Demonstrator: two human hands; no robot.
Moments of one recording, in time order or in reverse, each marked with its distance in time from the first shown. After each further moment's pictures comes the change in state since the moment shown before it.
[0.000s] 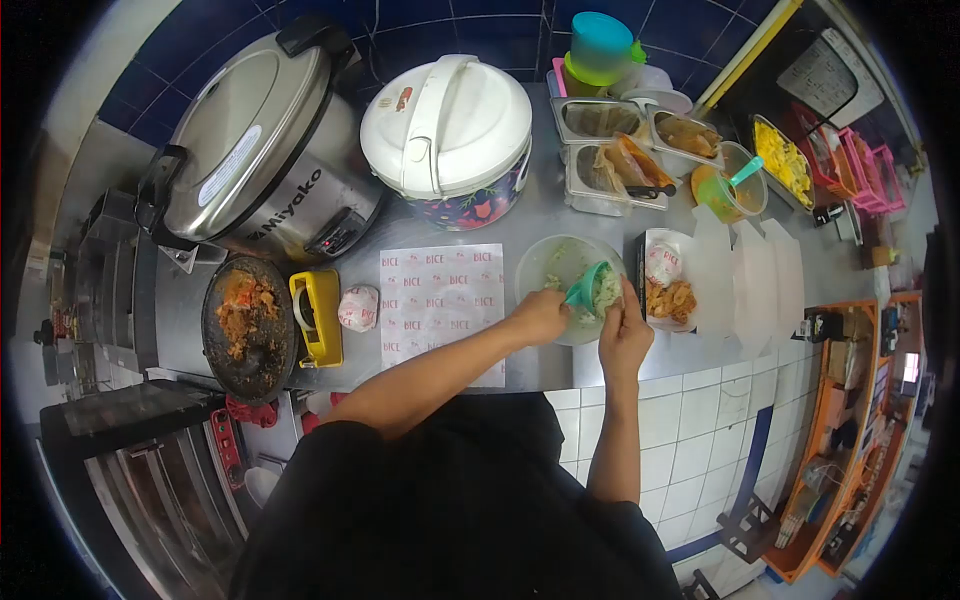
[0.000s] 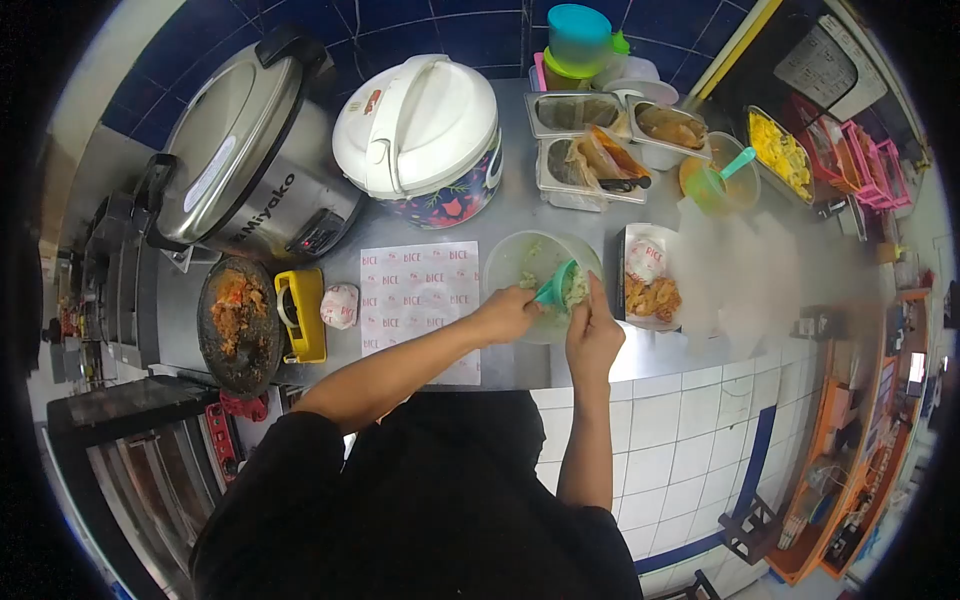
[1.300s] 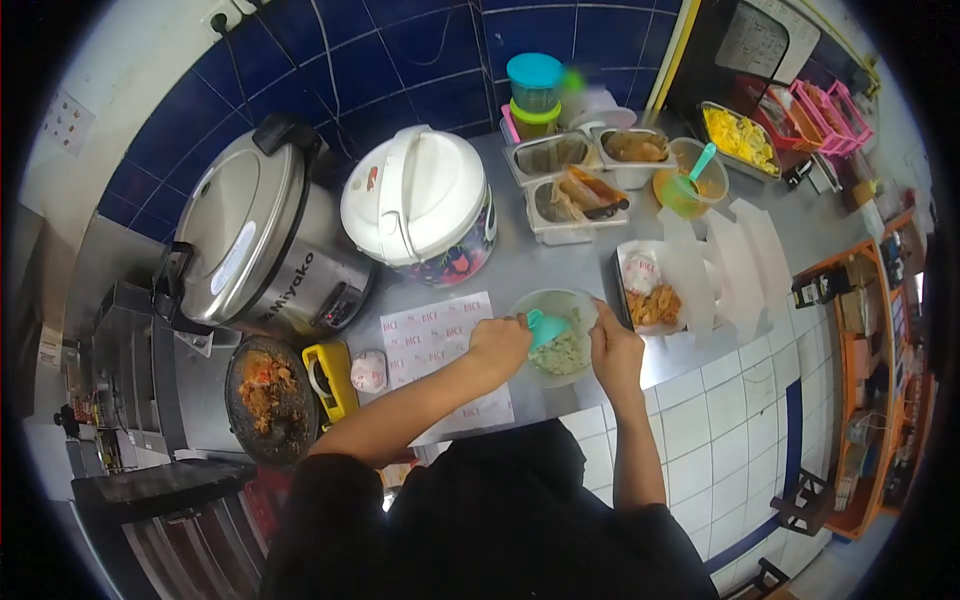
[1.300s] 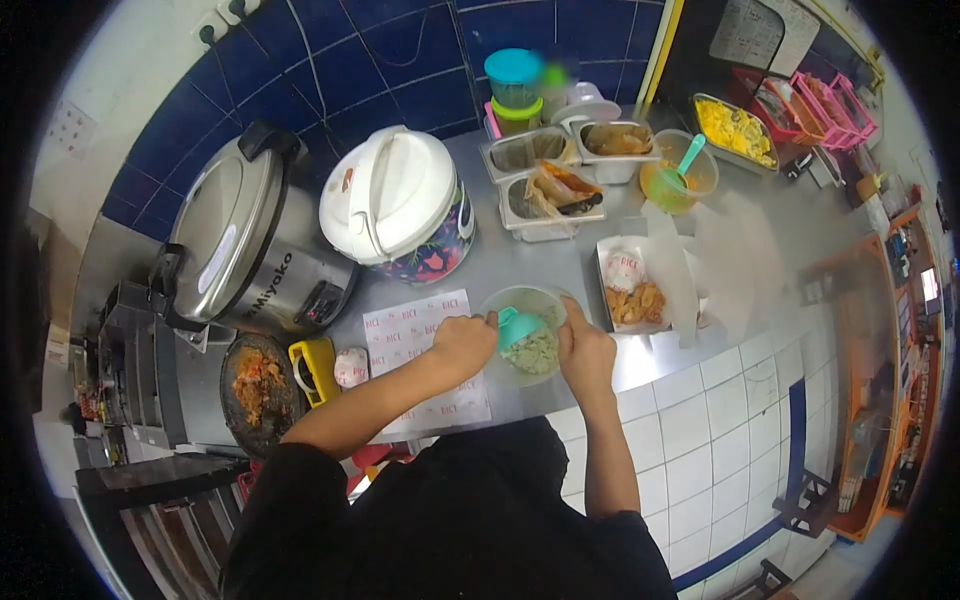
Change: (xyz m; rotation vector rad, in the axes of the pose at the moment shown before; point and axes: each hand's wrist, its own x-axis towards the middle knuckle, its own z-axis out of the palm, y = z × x) left_hand -0.043 0.033 -0.052 1.102 0.019 0.228; right_hand 0.005 -0.016 -0.028 -0.058 -0.069 -0.026
